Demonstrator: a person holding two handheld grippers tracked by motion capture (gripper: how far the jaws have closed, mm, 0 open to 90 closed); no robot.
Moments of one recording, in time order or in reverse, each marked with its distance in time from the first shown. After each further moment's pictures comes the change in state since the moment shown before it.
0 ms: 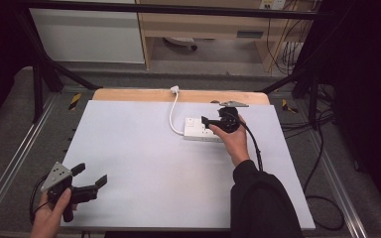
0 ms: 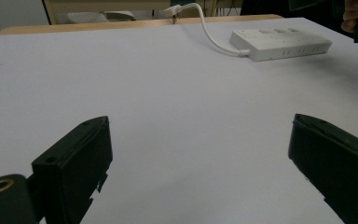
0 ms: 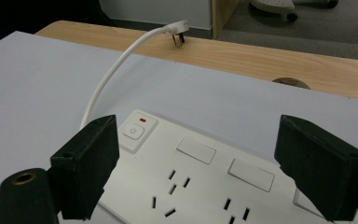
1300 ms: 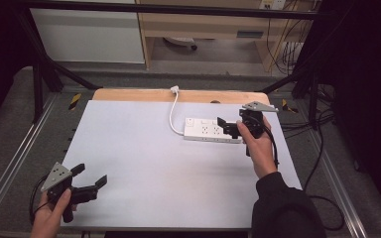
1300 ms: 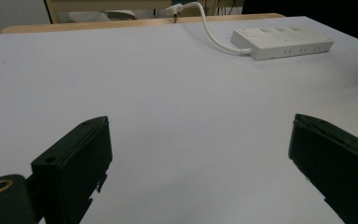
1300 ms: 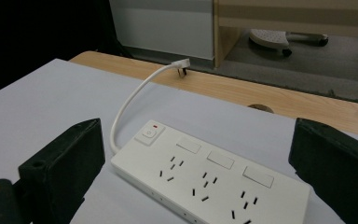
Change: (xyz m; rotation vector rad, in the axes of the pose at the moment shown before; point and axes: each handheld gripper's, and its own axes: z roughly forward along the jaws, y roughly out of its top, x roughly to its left) left arm -0.001 -0.001 -0.001 0.002 0.005 -0.004; right arm -0.007 0.009 -0.095 -0.115 0.028 -0.041
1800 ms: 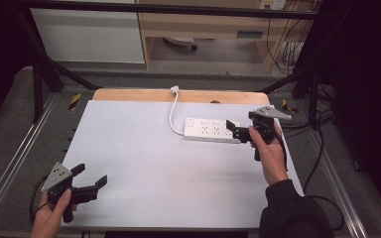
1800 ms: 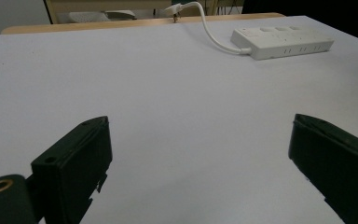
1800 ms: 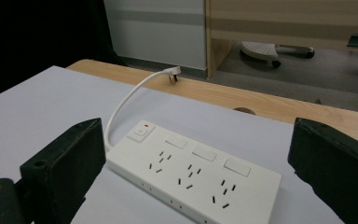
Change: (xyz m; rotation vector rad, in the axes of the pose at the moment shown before) left arm -0.001 0.000 0.000 0.001 0.001 0.004; right arm -0.008 -0.008 -0.029 -0.050 -0.023 -0.015
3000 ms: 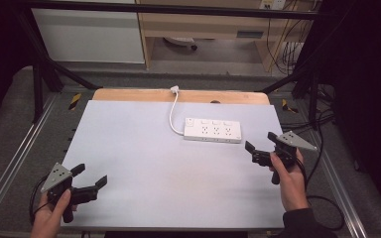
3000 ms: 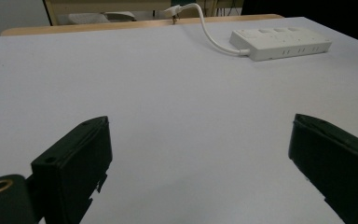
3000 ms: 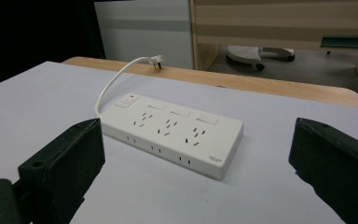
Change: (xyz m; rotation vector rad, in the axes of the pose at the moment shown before) left arm -0.001 0.000 -0.001 -0.004 -0.002 0.002; right arm -0.017 -0.056 -0.064 -0.056 -0.040 0.022
